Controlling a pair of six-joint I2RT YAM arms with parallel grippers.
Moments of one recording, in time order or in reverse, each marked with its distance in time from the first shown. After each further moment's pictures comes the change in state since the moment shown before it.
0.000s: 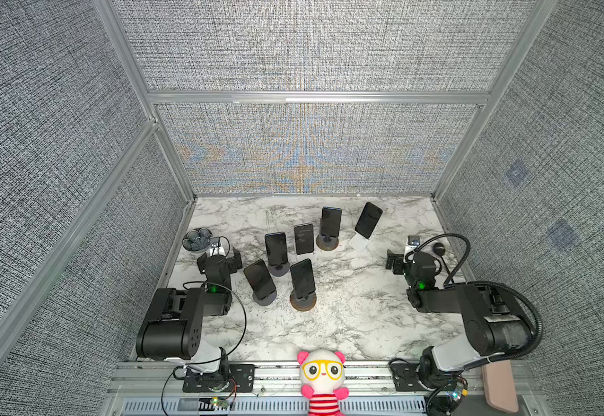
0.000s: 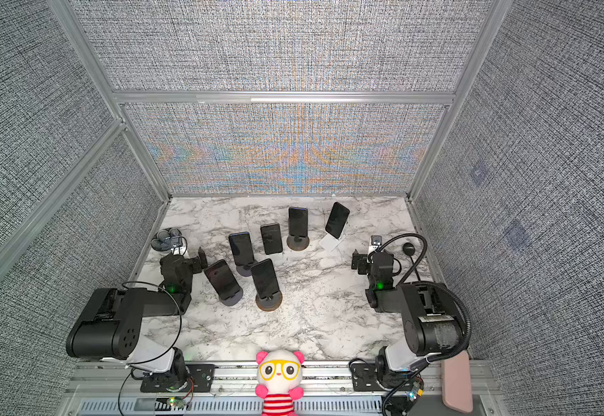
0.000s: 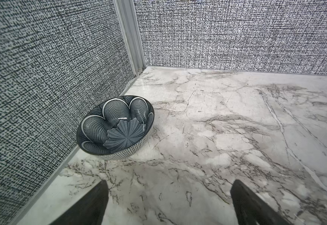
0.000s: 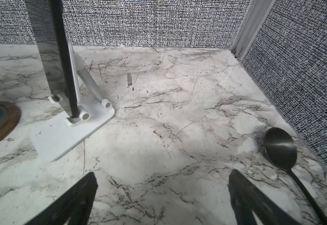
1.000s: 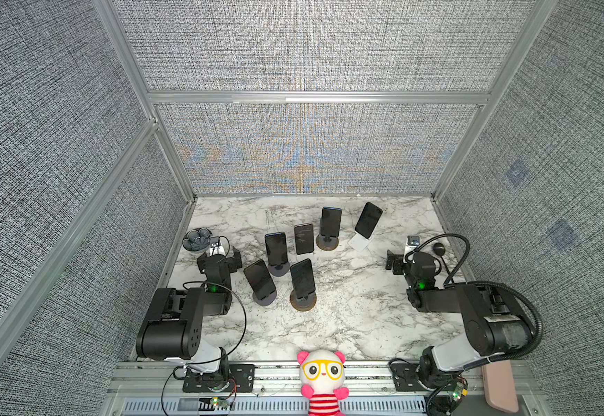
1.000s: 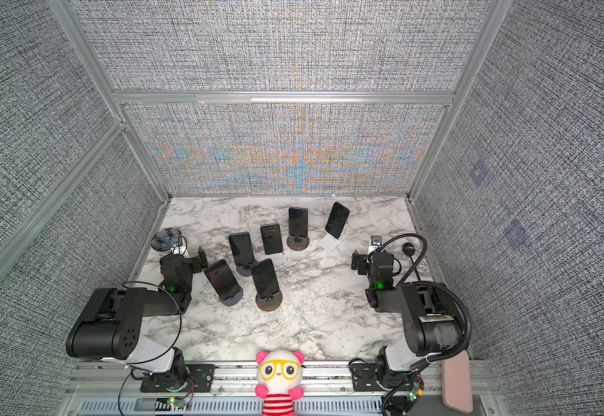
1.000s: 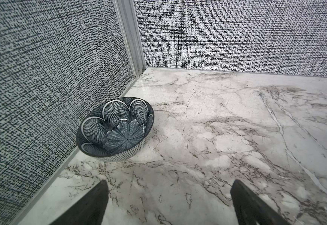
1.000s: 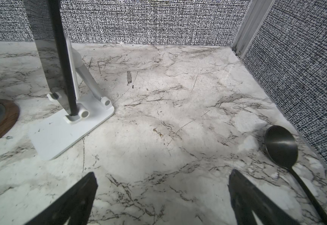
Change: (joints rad) left arm 0.003 0.000 0.006 0.000 0.001 0.000; right arm -0.004 0.000 0.009 -0.021 -0.001 0.001
